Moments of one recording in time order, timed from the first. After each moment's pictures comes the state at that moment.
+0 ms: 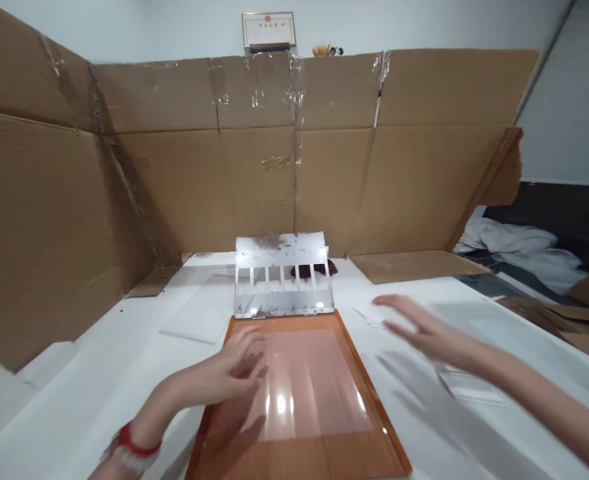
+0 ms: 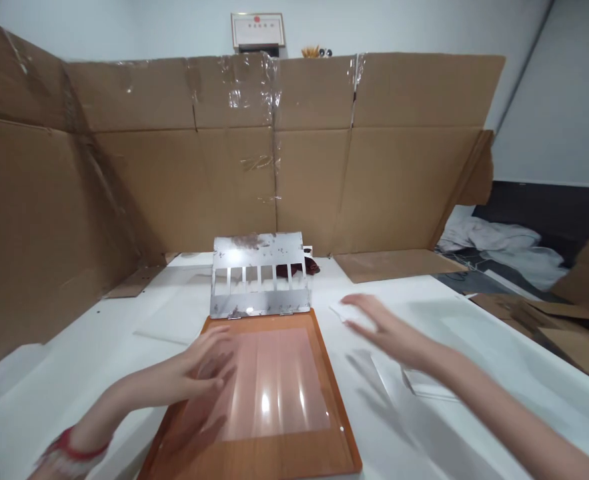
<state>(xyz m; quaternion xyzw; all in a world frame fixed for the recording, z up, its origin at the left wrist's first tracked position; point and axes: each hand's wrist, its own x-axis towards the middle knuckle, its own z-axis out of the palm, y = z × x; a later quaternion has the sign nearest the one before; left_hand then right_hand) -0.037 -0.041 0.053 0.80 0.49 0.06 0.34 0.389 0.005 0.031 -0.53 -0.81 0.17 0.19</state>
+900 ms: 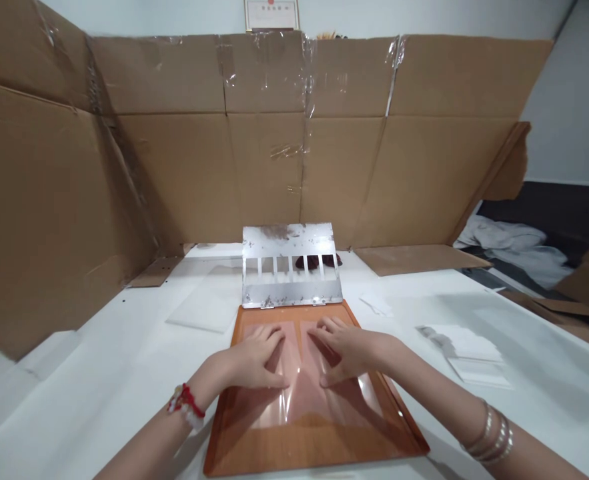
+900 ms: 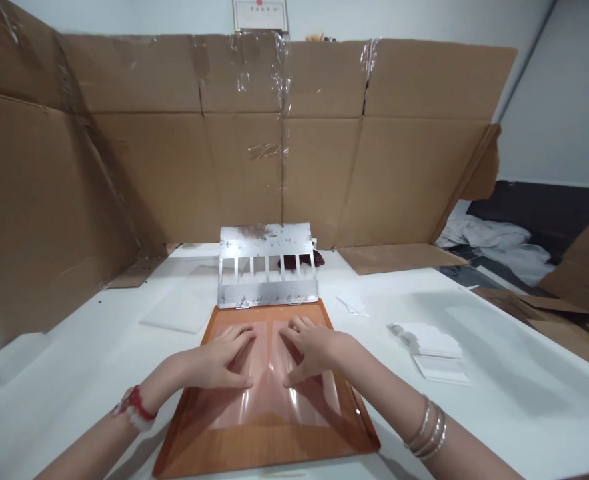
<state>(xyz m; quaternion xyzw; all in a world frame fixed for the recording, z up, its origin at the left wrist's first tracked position) -0.022 -0.015 0.011 0.84 0.48 -0.05 0.25 0.230 0.005 0.024 -0.42 -0.86 0.26 -0.10</state>
